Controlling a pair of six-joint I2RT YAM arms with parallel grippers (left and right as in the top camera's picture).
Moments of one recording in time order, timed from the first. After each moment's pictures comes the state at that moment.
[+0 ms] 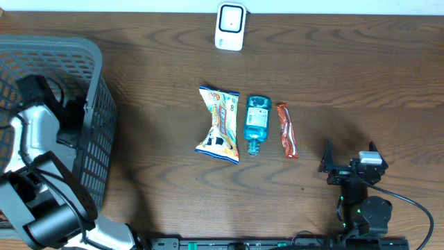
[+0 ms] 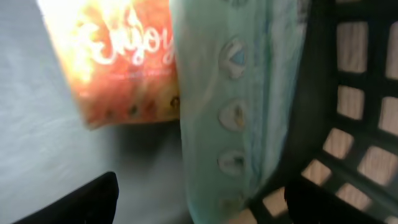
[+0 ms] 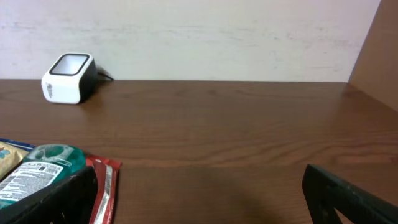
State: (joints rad) left arm 0.52 1.76 1.18 -0.74 0.25 -0.67; right arm -0.03 0.01 0.01 -0.07 0.03 -0.01
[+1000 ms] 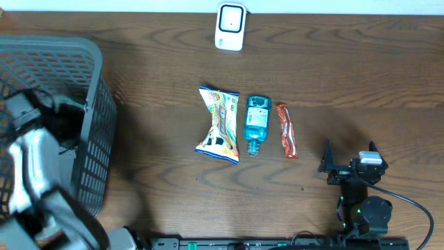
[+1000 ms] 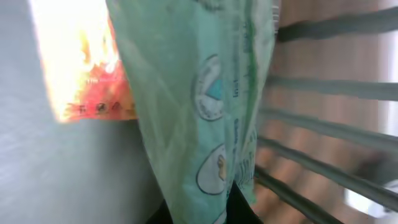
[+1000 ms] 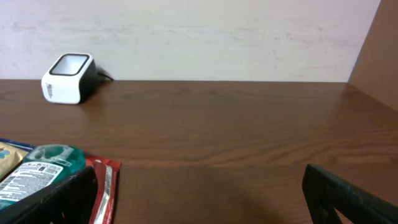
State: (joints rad) left arm 0.59 1.51 1.02 -0.55 0.37 -0.67; right arm -0.03 0.01 0.01 -0.07 0.03 -0.01
